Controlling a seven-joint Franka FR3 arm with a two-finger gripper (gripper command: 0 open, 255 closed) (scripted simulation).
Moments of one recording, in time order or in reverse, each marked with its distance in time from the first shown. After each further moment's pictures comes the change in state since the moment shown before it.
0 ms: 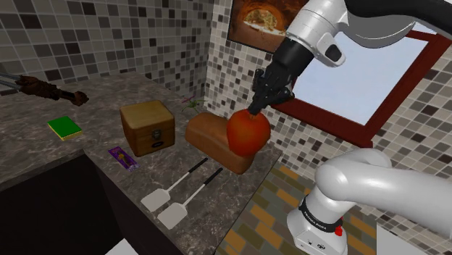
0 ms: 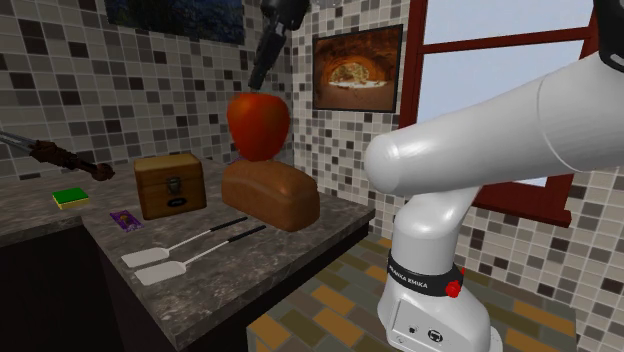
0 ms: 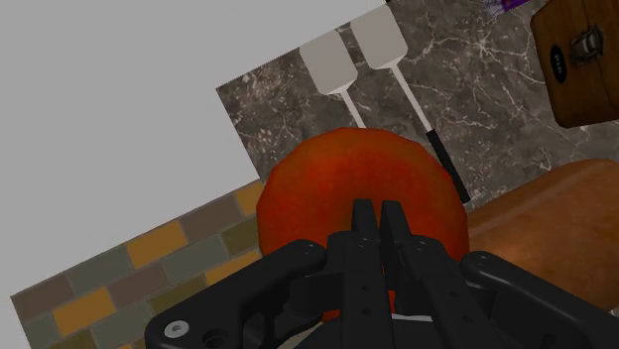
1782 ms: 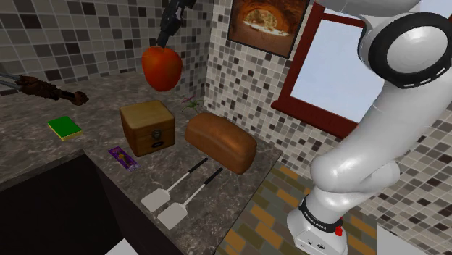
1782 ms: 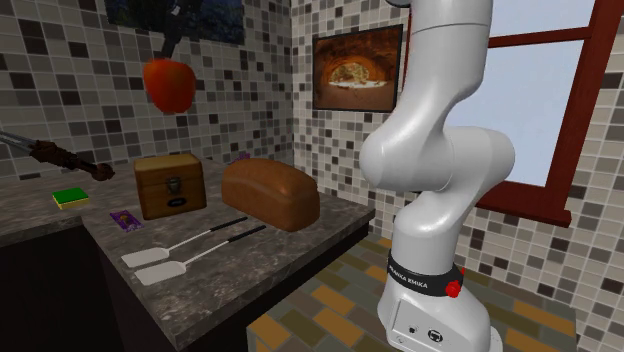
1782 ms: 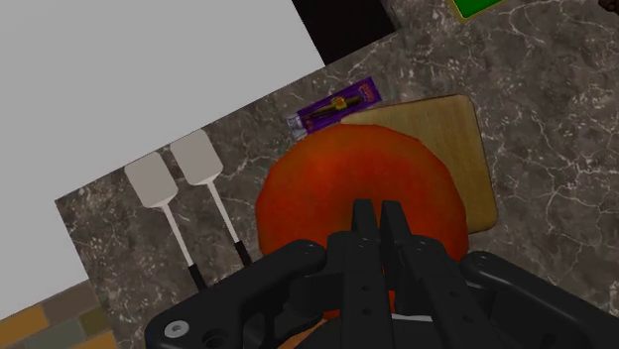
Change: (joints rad) arm -0.264 1.184 0.570 1.002 -0.444 0.270 0.349
